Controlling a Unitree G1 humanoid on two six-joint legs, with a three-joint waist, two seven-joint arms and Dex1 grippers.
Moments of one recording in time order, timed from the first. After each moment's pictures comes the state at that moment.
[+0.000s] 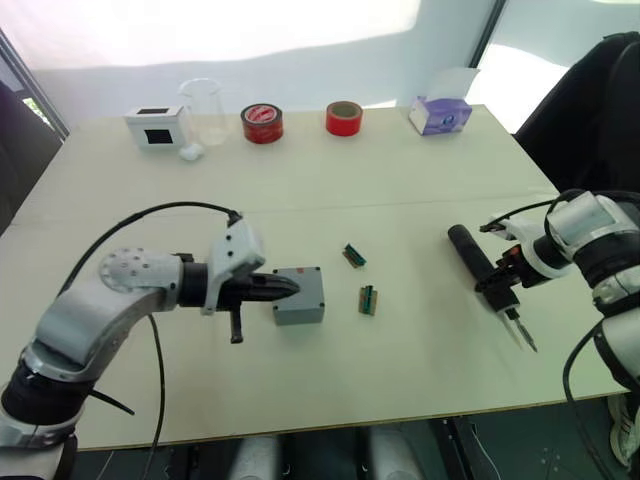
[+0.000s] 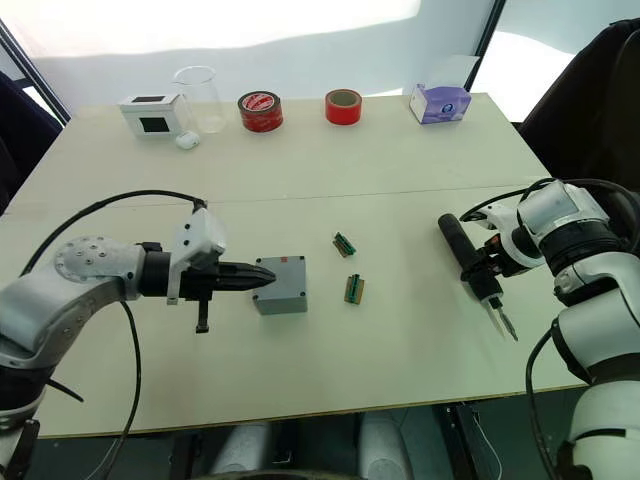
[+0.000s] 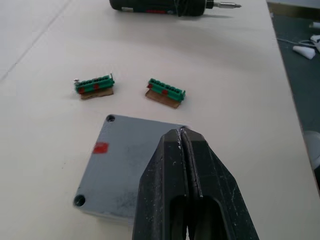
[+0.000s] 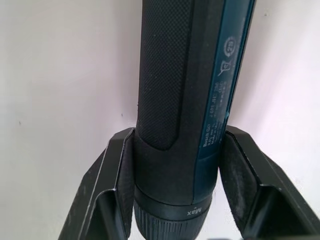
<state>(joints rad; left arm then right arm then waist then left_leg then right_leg) -0.41 0.87 -0.03 -0.47 -0.60 0.78 -0.96 -1.12 -0.87 0.56 0.88 0.13 1.14 1.14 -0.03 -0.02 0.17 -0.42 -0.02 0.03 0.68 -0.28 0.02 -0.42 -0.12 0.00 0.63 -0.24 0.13</state>
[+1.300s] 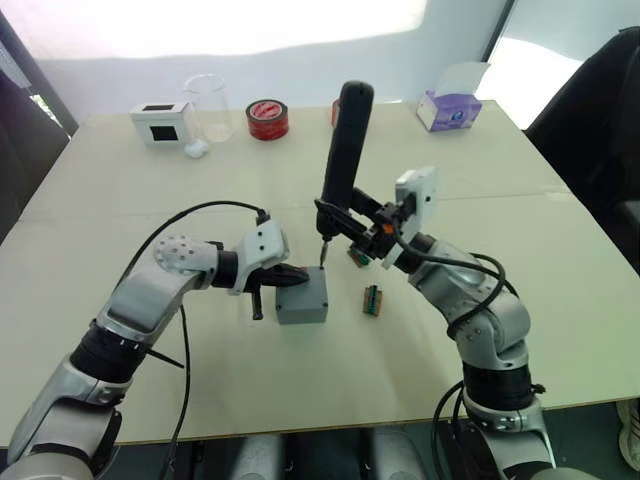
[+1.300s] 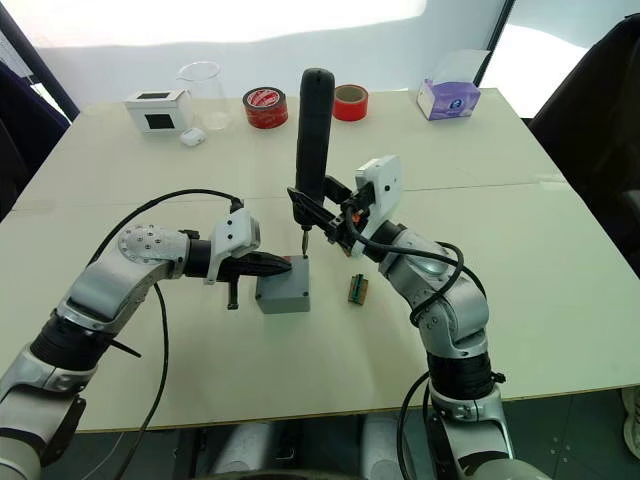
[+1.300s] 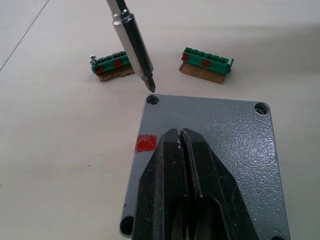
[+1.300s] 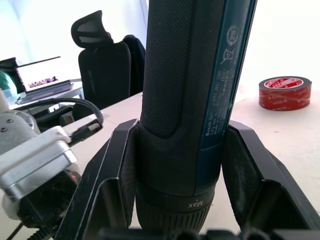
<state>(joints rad) -0.57 0.70 -0.29 -0.16 -0.29 0.51 -1.06 -0.47 -0.18 0.01 -0.35 0.52 0.61 0.48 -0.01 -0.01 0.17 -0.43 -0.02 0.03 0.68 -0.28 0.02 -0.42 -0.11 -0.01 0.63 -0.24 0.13</state>
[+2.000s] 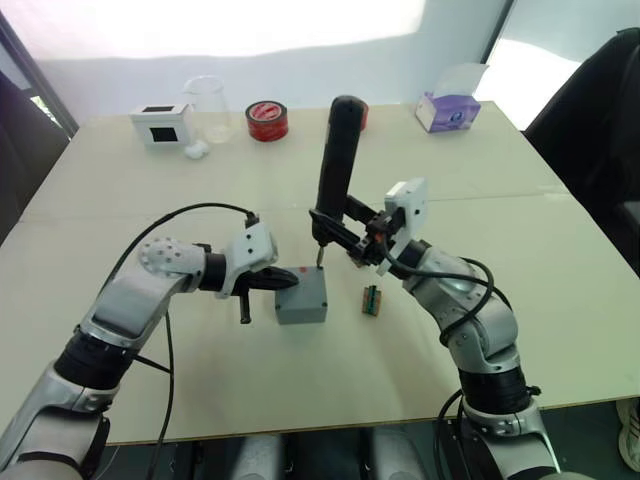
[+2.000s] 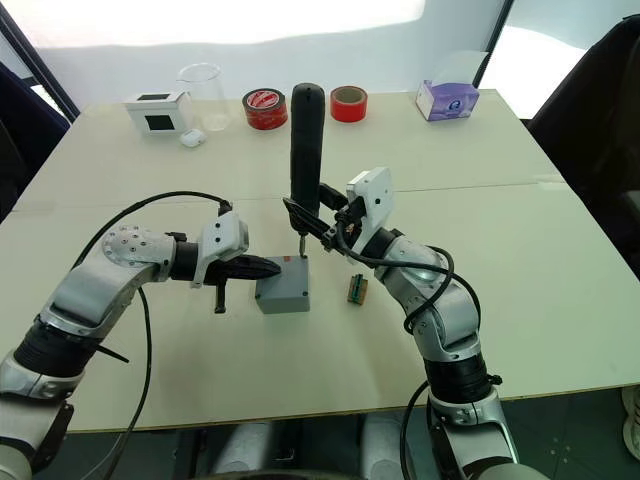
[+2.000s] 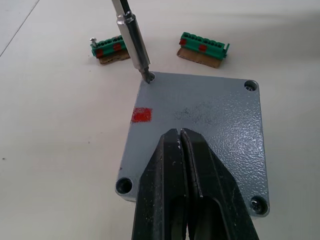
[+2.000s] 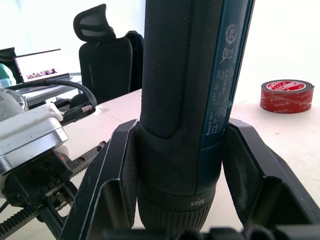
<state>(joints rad) -0.52 0.74 -0.24 -0.21 -0.29 0.56 -1.09 -0.44 -0.21 0.07 -0.32 0.46 0.49 0.52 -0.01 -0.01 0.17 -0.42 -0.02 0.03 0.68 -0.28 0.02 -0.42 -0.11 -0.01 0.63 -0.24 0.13</state>
